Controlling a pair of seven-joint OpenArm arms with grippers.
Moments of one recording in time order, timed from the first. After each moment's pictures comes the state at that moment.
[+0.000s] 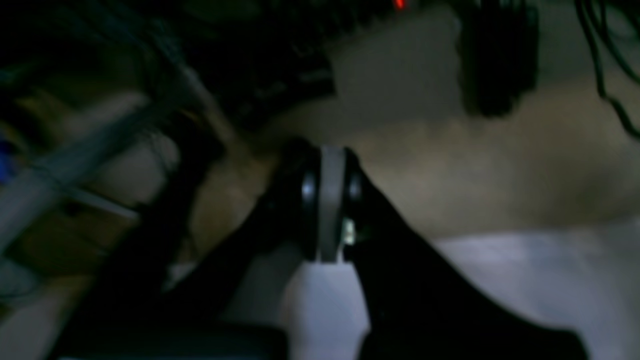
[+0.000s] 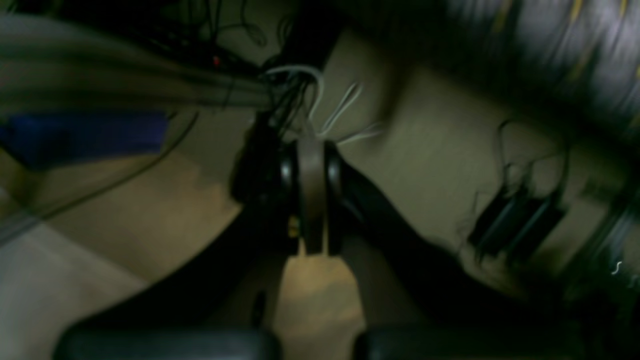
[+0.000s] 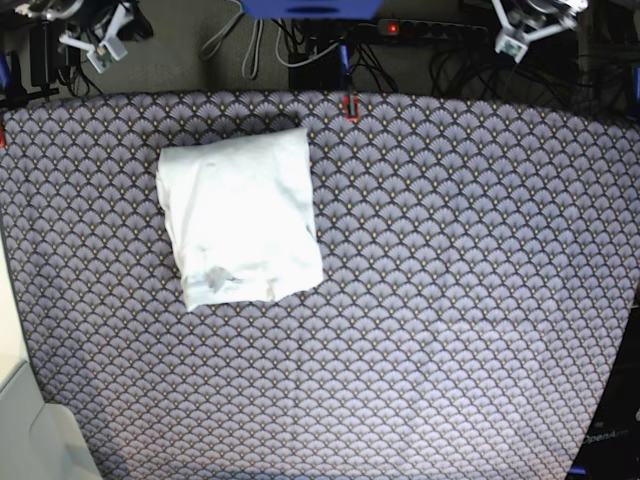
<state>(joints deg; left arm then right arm) 43.8 -1.8 -26.5 104.4 10.3 -40.5 49.9 -52.0 20.9 19.5 101.8 17.0 40.1 -28.1</state>
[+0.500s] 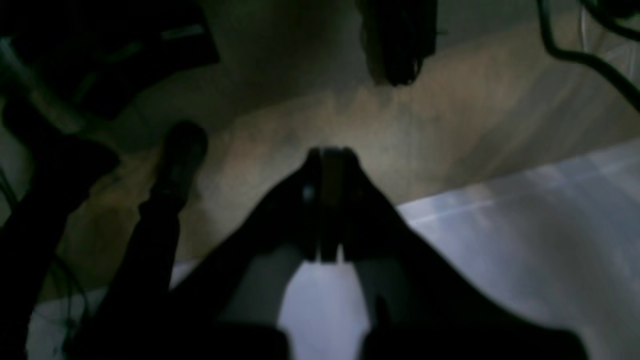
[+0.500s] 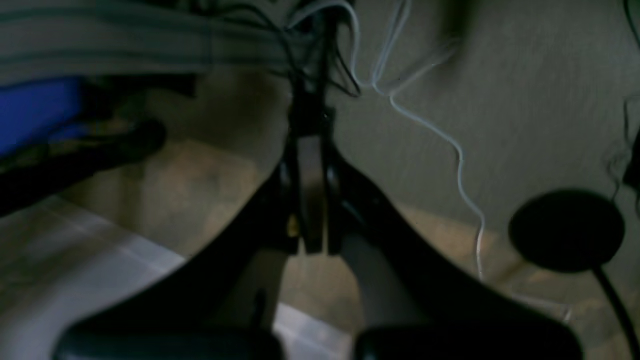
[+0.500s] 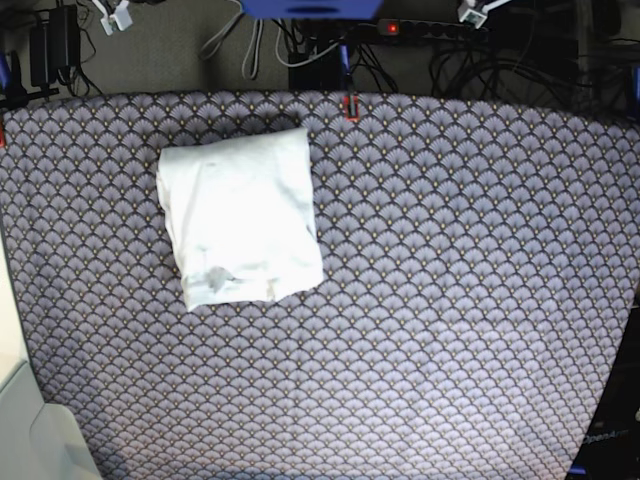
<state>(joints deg) 32.1 -6.7 -19.5 63.9 12.0 -39.7 31.3 -30.2 24.5 -2.0 40.8 16.8 39.0 3.8</state>
